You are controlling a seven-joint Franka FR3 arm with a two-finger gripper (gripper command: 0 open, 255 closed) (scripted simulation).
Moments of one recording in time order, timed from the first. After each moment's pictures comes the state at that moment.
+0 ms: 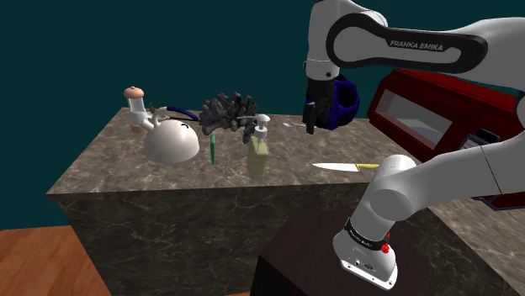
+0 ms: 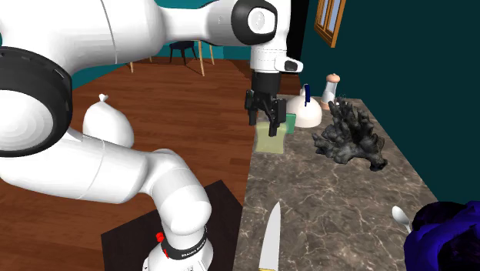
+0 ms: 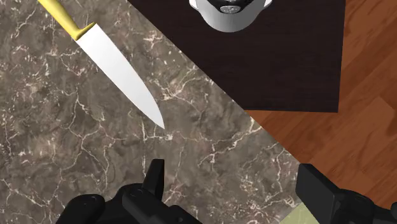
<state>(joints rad) 0.02 -0.79 0.07 -2.41 -0.08 1.47 0.10</state>
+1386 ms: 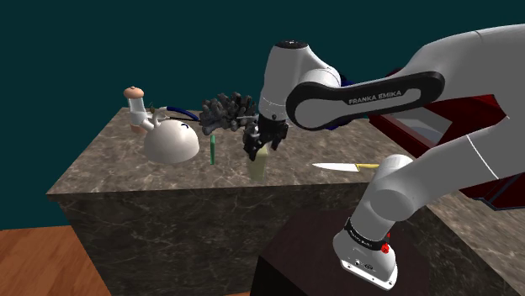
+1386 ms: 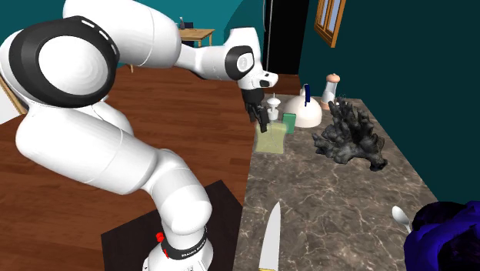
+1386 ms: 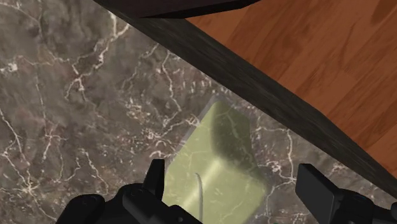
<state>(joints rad) 0.03 -0.61 0.38 -2.55 0.06 2.07 0.54</state>
